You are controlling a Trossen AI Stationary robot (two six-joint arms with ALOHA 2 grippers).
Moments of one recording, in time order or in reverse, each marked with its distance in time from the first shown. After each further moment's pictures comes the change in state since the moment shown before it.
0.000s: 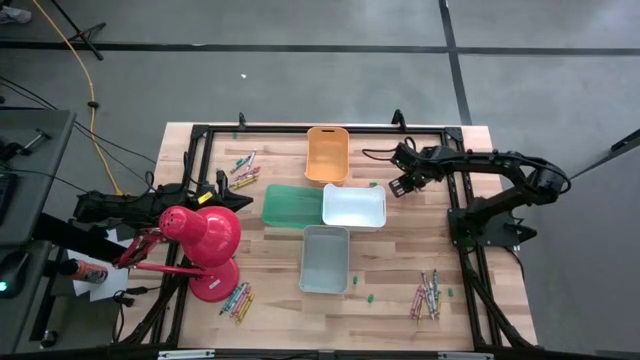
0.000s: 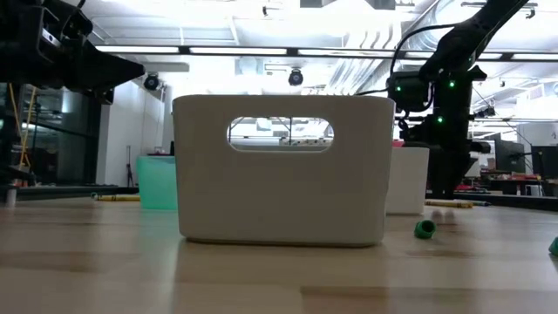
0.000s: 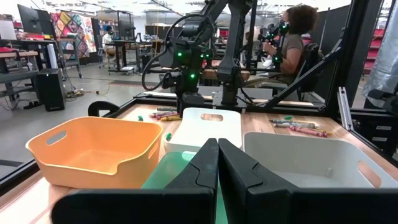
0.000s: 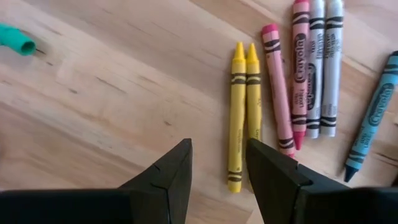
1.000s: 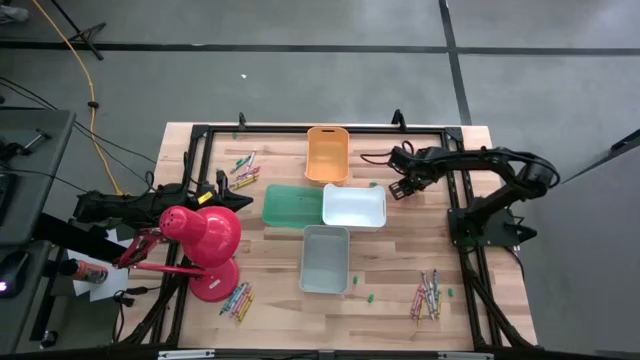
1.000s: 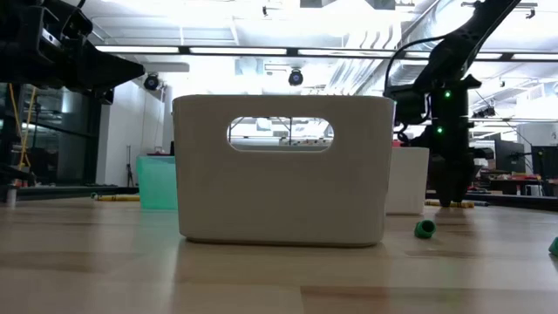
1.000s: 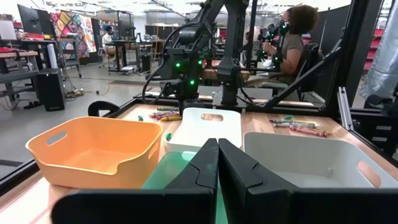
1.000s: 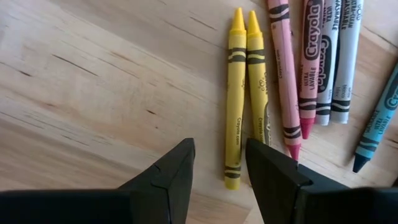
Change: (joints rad) left arm 0.000 0.000 0.000 0.000 0.000 0.000; right arm 0.000 0.103 0.004 -0.012 -0.004 0.018
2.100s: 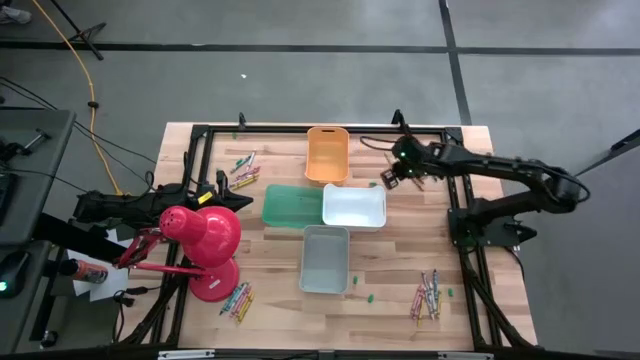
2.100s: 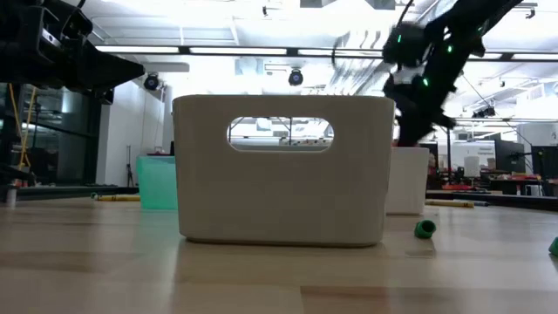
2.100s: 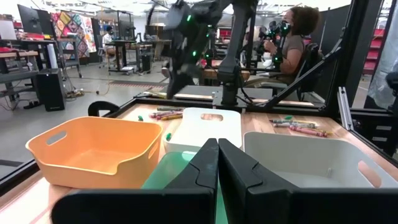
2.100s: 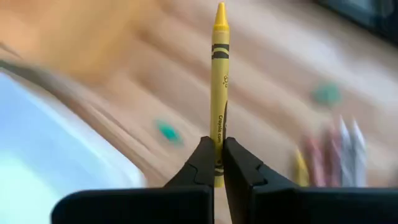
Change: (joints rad) left arm 0.000 0.000 0.000 0.000 0.000 0.000; right arm 0.098 -0.286 0.066 0.202 -0.014 -0.102
